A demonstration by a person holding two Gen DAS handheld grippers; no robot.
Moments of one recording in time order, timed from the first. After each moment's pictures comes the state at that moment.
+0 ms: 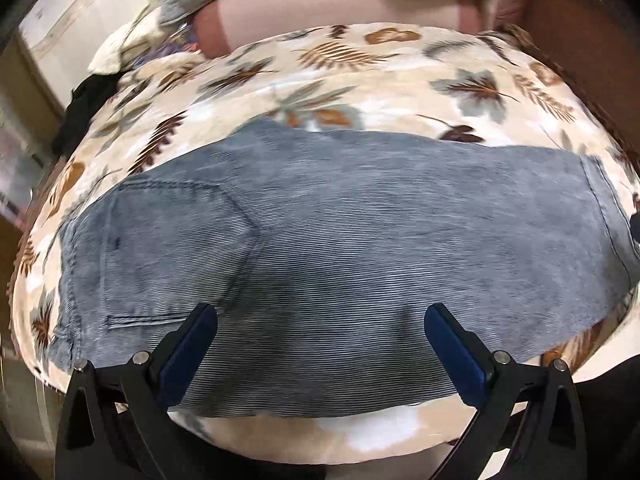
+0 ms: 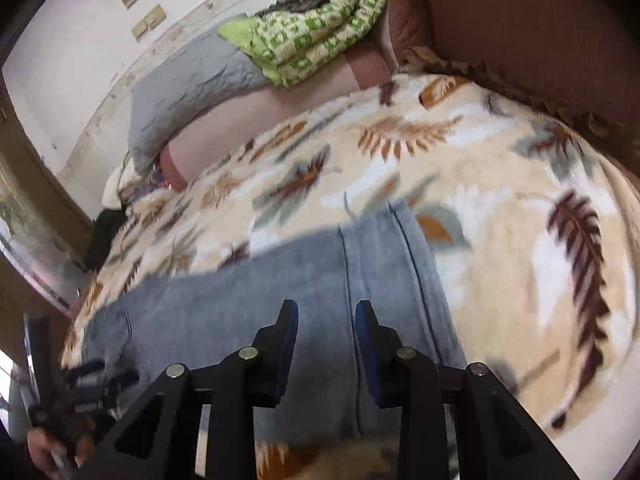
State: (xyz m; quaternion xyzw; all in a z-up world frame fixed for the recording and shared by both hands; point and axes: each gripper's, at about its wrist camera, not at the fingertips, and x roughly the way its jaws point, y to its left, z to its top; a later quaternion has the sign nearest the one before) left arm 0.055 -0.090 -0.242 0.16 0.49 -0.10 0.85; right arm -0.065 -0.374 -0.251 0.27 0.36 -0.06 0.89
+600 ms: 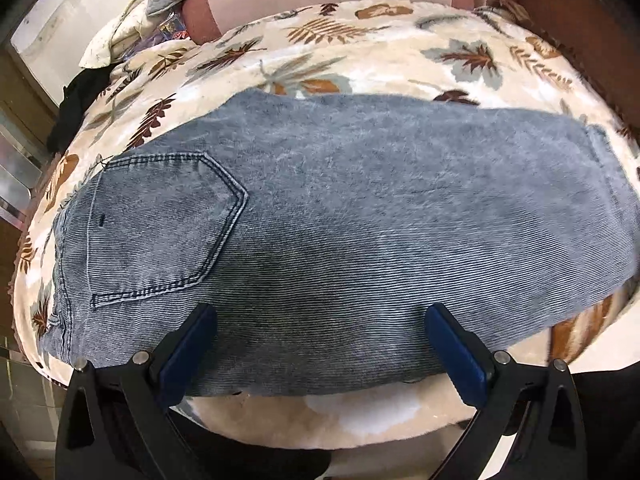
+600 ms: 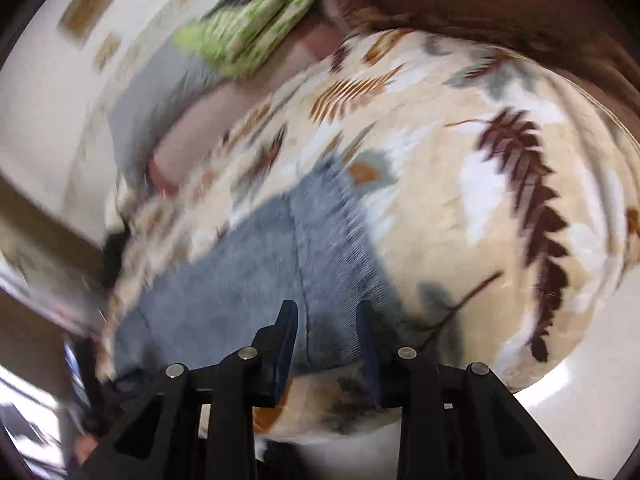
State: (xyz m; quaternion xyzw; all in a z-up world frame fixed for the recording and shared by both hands) left arm 0.044 -0.089 -0.254 0.17 0.52 -0.10 0.83; right arm -0.121 -0.440 -0.269 0.43 0.35 -0.05 0.83
